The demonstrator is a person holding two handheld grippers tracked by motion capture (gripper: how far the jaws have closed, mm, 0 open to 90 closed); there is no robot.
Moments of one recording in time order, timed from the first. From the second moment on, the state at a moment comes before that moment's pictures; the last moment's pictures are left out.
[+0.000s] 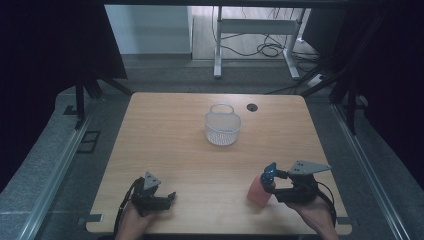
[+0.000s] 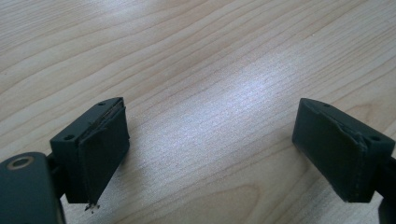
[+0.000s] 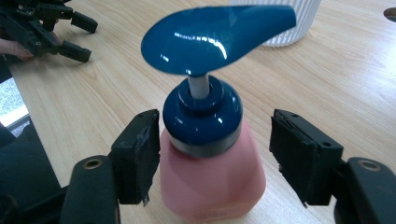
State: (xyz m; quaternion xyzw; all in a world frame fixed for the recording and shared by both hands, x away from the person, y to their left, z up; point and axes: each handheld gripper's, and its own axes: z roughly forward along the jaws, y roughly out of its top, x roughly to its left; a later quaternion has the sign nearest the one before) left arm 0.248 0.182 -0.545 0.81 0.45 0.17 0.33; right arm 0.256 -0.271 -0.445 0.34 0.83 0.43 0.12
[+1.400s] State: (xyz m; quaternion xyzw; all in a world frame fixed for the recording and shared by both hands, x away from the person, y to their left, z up) left arm 0.248 0.182 -0.545 0.81 0.45 0.17 0.33; right arm 0.261 -0.263 -0.431 0.33 0.83 0.43 0.14
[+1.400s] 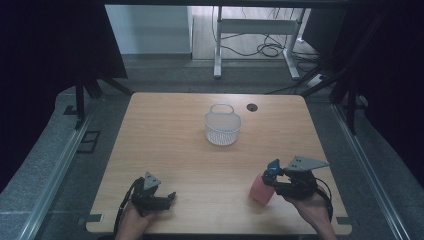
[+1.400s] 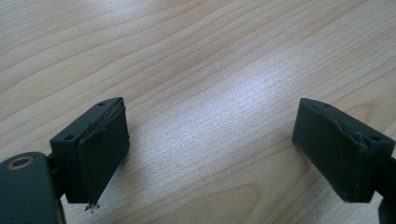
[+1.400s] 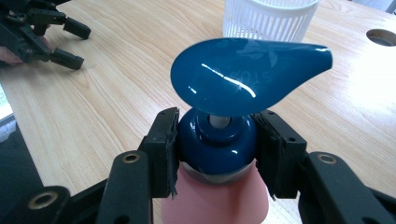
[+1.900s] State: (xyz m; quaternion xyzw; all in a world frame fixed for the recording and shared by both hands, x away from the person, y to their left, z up) left arm 0.248 0.182 -0.545 0.81 0.45 0.17 0.33; right arm 0.279 -0.253 -0.416 0.32 0.83 0.43 0.13
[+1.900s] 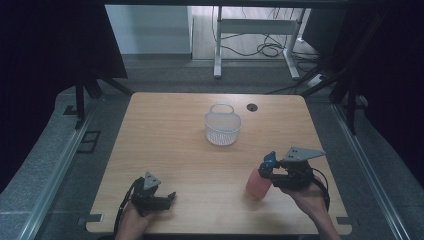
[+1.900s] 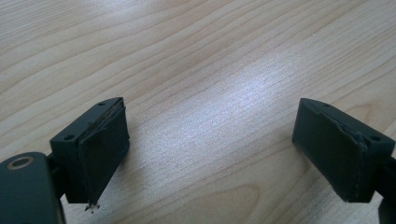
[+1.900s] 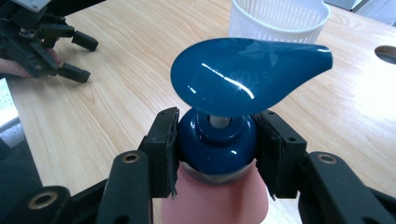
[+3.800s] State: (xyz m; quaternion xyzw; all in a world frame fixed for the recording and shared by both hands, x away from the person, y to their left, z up) left arm 0.248 0.182 -0.545 0.81 0.45 0.17 0.33; right arm 0.348 -0.198 -0.377 0.30 0.83 0.44 0.14
